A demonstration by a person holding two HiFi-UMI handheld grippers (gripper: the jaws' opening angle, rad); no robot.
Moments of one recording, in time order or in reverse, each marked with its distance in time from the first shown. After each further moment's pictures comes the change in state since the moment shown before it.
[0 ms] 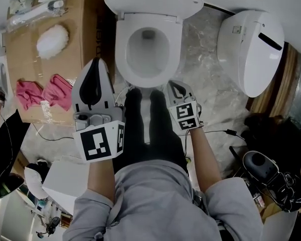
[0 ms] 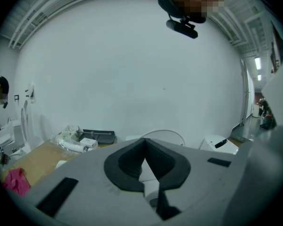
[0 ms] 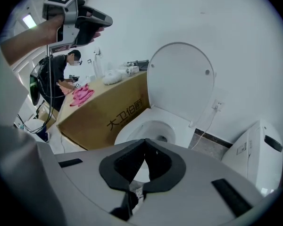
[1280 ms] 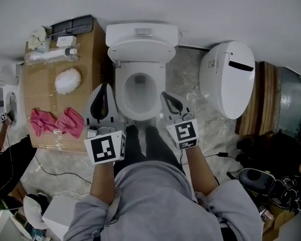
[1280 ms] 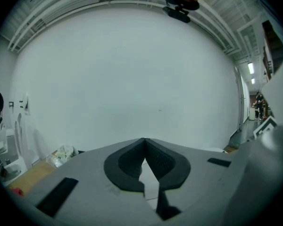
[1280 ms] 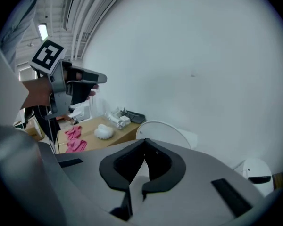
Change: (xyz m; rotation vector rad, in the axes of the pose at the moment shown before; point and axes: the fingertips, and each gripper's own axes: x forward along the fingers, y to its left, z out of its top) left arm -0.013 -0.013 0.116 0.025 -0.131 -0.044; right arm -0.137 -0.035 0.226 -0.021 -0.405 -0.117
